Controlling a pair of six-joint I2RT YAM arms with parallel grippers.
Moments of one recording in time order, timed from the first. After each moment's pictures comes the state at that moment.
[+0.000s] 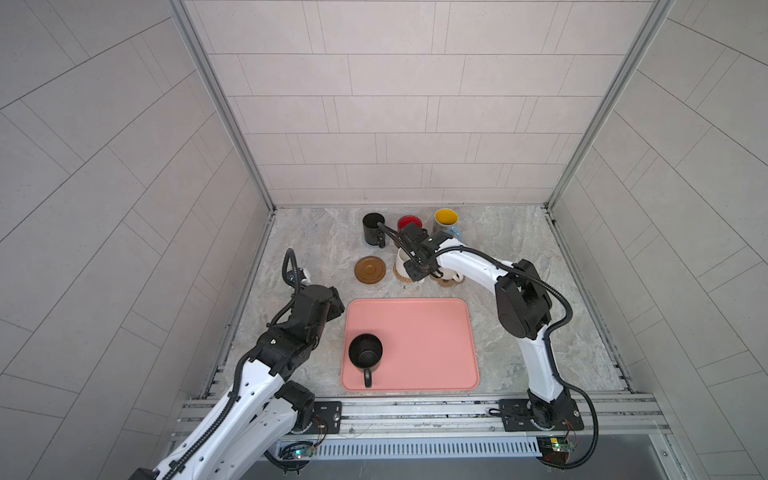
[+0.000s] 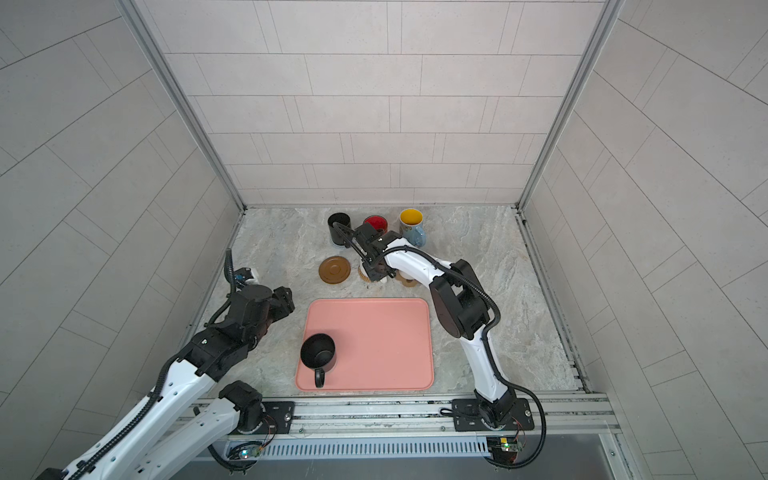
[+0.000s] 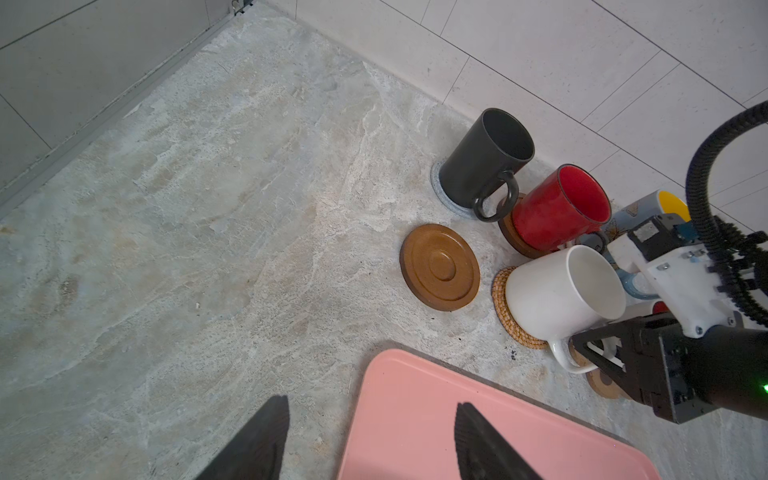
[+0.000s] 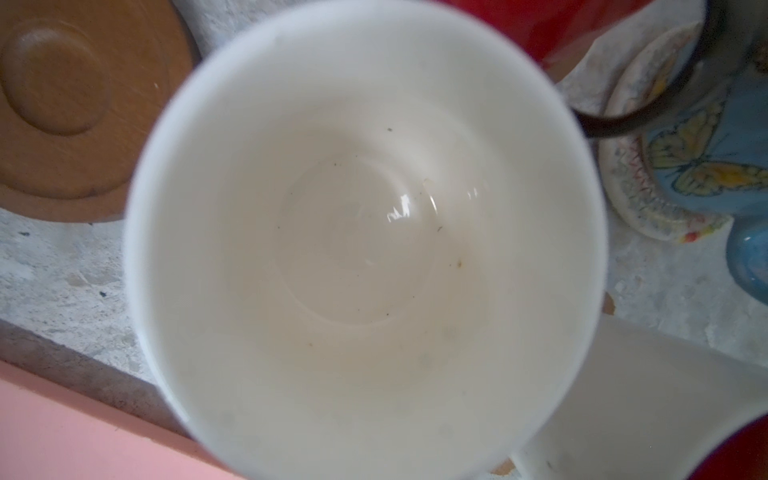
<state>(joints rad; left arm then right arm) -0.47 0.69 0.63 -0.60 -0.43 -0.73 0.63 2.14 1.79 -0.87 0.17 0.14</state>
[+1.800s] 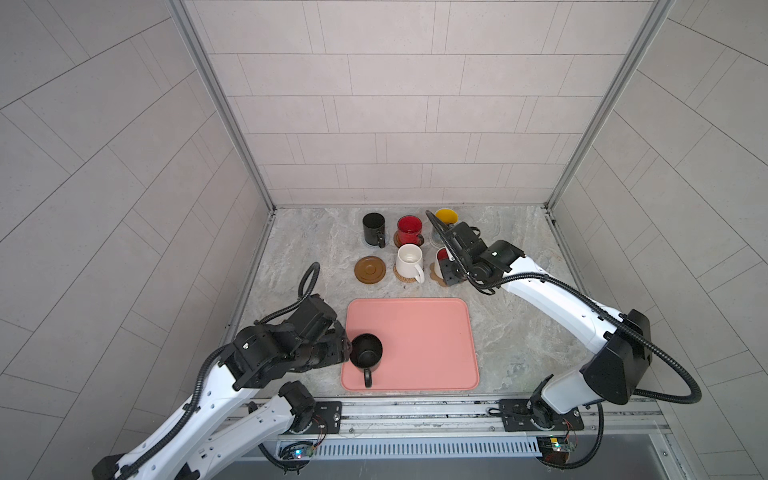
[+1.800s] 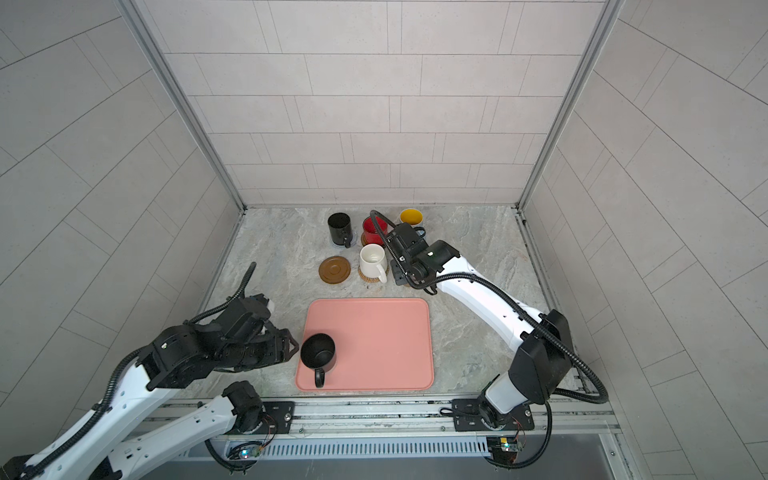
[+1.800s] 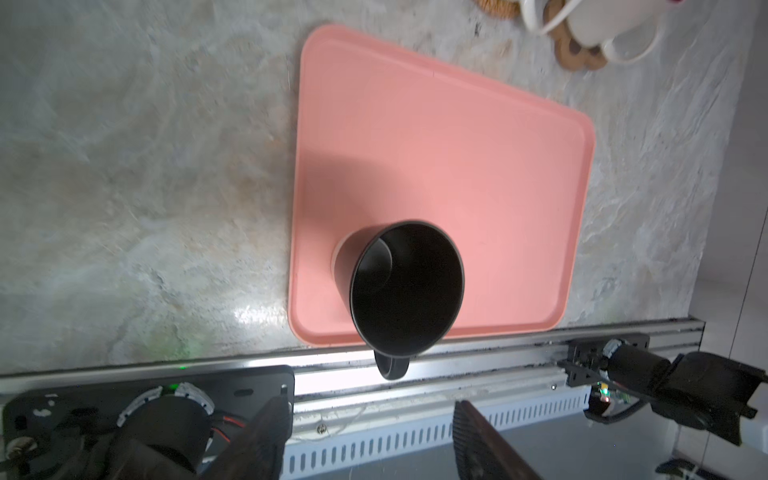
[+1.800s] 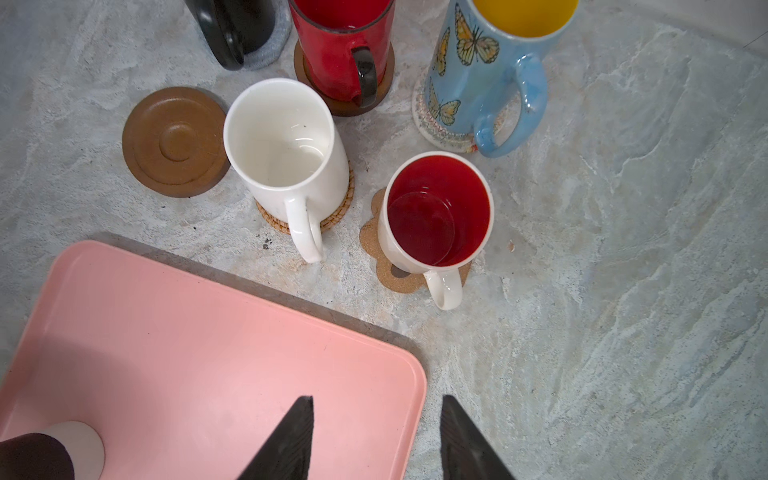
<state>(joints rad) -0.79 0.71 0.94 -1.36 0.02 -0.95 0.63 1.51 1.41 -0.89 0.23 0.31</state>
